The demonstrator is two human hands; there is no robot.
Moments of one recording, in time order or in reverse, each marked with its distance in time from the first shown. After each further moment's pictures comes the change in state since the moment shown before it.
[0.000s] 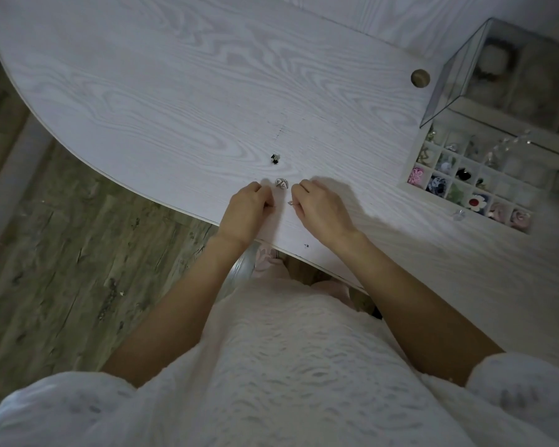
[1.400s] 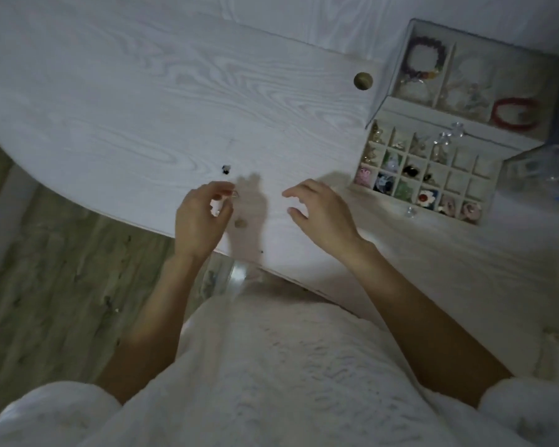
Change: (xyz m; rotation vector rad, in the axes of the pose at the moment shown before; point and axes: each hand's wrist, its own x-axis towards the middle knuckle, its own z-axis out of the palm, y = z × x) left_hand -0.006 0.051 -0.013 -0.152 0.250 -0.118; right_hand -0.049 0.054 -0.070 0.261 -0.007 0.168
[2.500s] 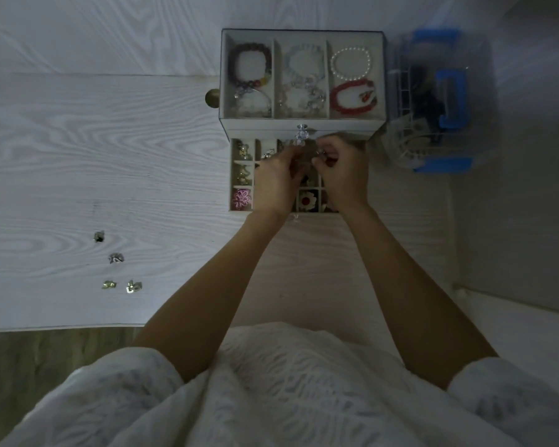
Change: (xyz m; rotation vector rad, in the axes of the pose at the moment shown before) left_hand 0.073 0.229 0.203 -0.166 -0.225 0.326; right_hand -0.017 0.173 -0.109 0.307 0.642 0.516
